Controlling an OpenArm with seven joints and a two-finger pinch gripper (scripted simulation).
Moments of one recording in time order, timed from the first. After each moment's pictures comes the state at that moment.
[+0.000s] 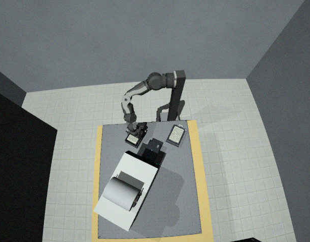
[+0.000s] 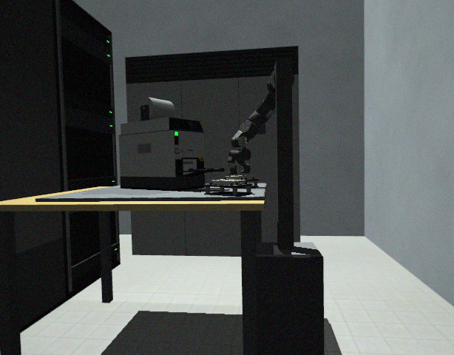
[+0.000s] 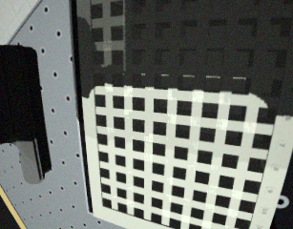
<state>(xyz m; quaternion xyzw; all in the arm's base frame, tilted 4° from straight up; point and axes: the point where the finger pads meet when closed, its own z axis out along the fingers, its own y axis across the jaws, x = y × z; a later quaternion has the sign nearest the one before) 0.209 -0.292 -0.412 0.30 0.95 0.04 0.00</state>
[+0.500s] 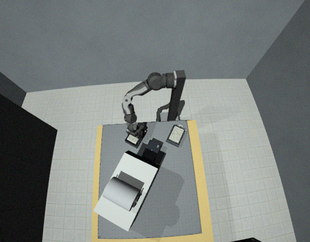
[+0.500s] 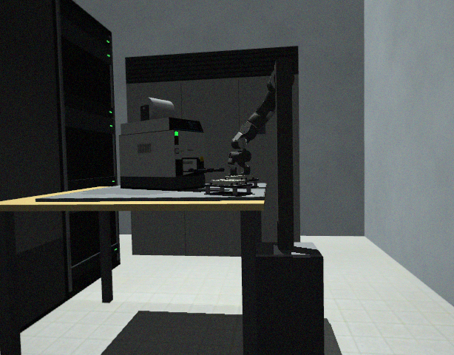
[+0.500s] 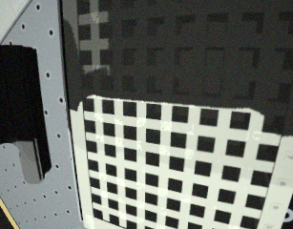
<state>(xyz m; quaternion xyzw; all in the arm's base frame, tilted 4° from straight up) 0.209 -0.292 -0.419 0.30 0.95 0.04 0.00</state>
